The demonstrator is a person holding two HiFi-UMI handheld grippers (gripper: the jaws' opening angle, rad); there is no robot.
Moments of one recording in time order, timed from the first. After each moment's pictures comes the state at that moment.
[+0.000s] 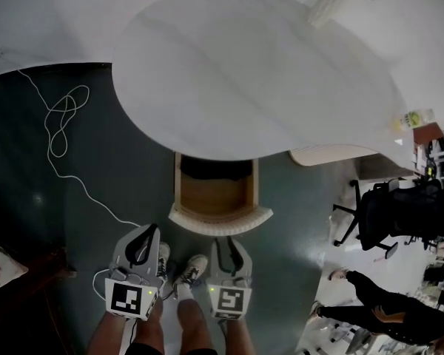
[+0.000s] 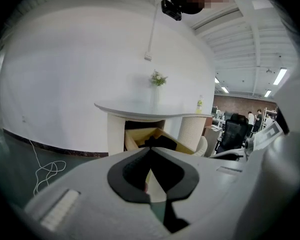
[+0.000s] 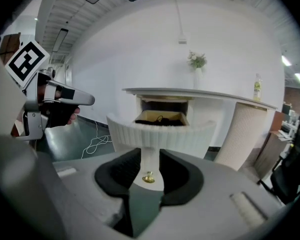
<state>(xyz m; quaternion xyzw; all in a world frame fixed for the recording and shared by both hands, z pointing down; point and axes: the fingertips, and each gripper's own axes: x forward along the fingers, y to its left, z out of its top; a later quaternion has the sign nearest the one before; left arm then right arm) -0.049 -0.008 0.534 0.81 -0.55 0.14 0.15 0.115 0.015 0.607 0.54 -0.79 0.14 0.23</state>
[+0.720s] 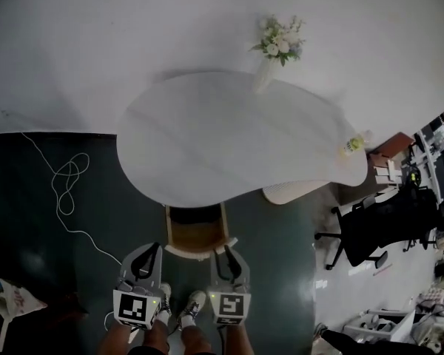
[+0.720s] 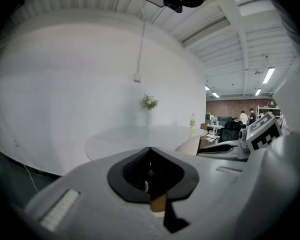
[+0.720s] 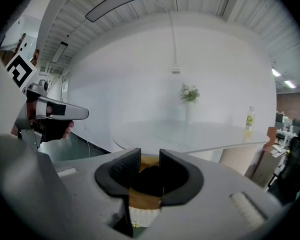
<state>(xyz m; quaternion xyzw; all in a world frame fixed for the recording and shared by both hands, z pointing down) -0.041 -0.030 0.357 0.83 -0.53 0.10 0.08 0.119 -0.031 0.407 0.59 -0.79 0.08 0.16</state>
